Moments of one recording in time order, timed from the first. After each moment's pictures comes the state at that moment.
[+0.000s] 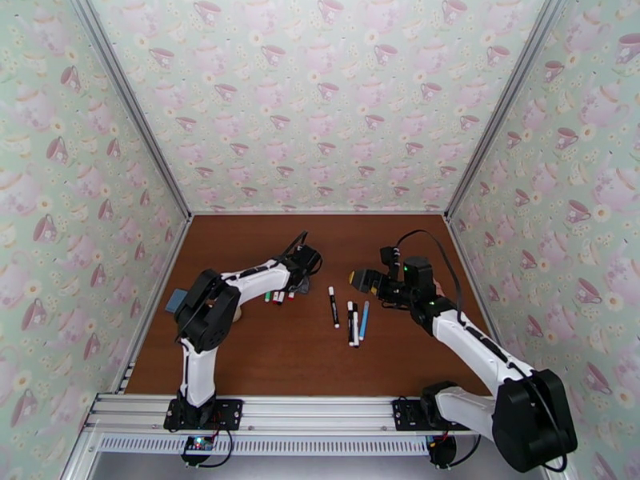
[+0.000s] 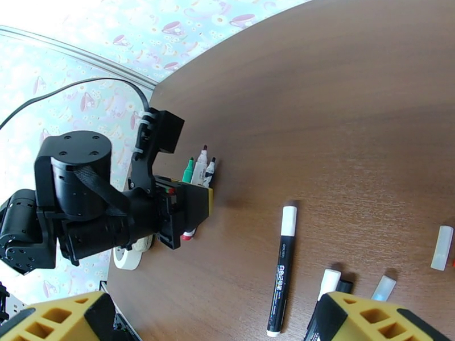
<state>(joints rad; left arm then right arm) -0.65 2.02 1.39 -0.61 -0.34 -0.46 0.28 1.18 0.67 -0.05 -0.57 0.61</state>
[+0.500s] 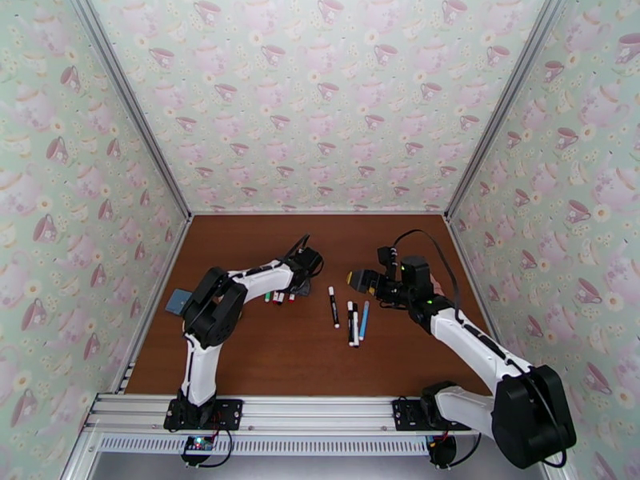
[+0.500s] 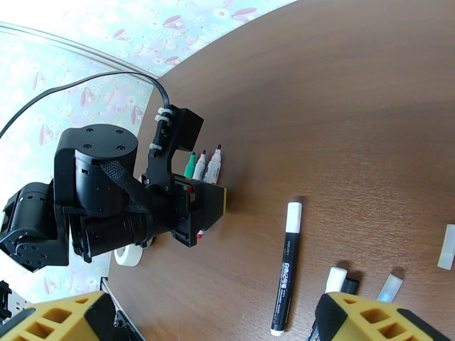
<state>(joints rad) -0.65 2.06 1.42 -0.63 -0.33 -0.46 0.29 1.20 0.68 -0.05 -0.58 0.61</state>
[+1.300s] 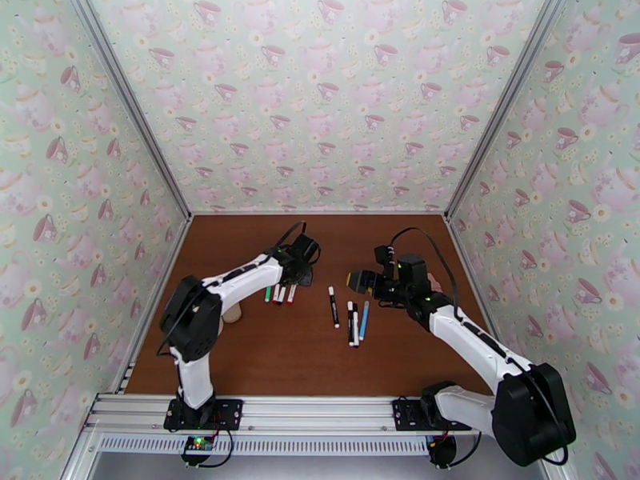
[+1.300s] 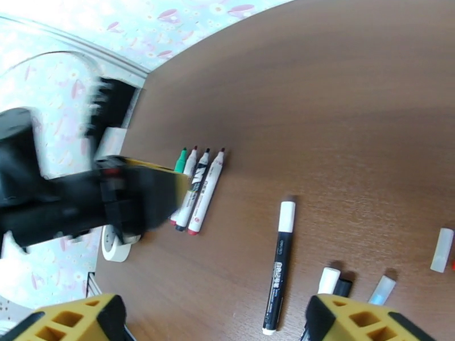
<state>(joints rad) -0.67 1.82 1.41 -0.64 -0.17 -0.46 0.34 1.21 0.73 -0.16 -0.49 0.55</state>
